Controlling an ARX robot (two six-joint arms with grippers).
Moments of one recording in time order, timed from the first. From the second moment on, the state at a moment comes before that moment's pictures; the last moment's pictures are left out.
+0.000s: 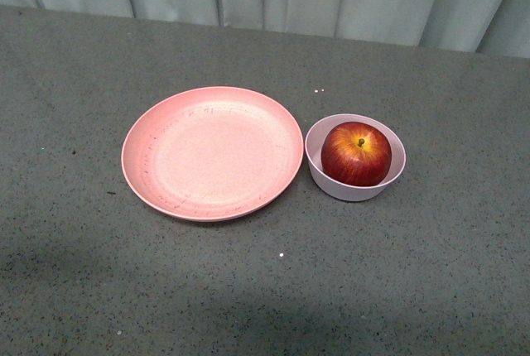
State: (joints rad) left arm -0.21 1.02 0.06 0.94 -0.21 -0.01; right arm 0.00 0.00 0.01 0.00 0.00 -0.01
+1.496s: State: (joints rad) left arm 0.00 0.01 0.02 0.01 0.00 0.00; right arm 0.00 0.00 0.01 0.00 0.00 -0.01
